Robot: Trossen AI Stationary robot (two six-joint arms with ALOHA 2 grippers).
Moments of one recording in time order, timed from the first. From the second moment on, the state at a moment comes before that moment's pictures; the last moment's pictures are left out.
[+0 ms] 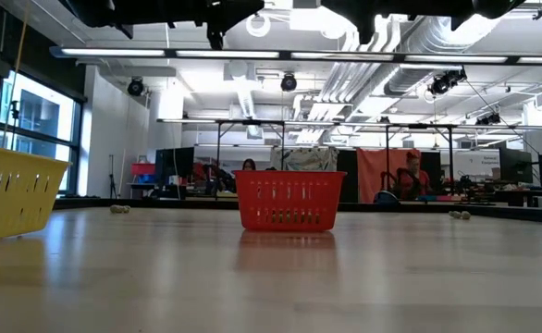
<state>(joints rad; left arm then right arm) 0.24 1.24 0.76 0.59 0.27 -0.18 -0.29 1.09 0.76 0.43 -0.29 0.19</state>
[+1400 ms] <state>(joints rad) 0.75 1.84 1.07 -0.98 0.00 0.17 -0.29 1.14 0.77 0.30 -0.03 0.43</state>
